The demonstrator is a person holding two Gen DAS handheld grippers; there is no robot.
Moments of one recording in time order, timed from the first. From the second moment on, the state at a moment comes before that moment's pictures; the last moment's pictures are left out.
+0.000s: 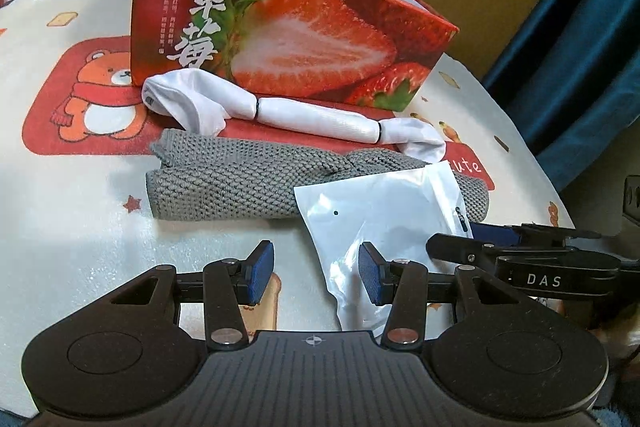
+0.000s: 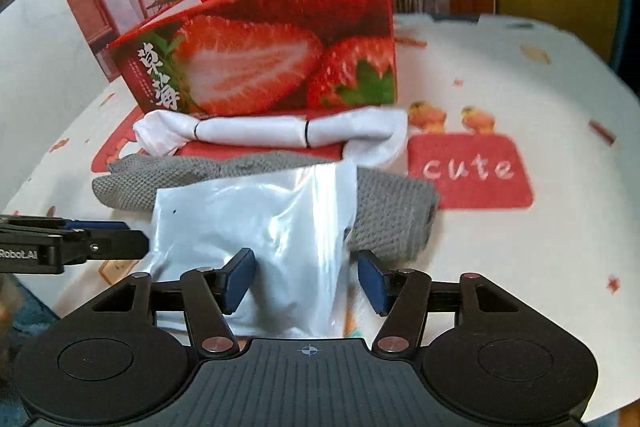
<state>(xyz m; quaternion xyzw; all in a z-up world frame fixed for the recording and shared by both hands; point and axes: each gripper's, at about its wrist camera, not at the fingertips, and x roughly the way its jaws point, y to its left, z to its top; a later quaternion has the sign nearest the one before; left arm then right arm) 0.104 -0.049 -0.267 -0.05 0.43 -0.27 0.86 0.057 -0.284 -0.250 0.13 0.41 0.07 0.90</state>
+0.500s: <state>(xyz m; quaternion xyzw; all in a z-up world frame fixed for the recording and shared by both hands) 0.111 -0.022 -0.268 -0.10 0.43 -0.23 0.87 0.083 -0.258 -0.250 0.13 0.41 0.09 0.90</state>
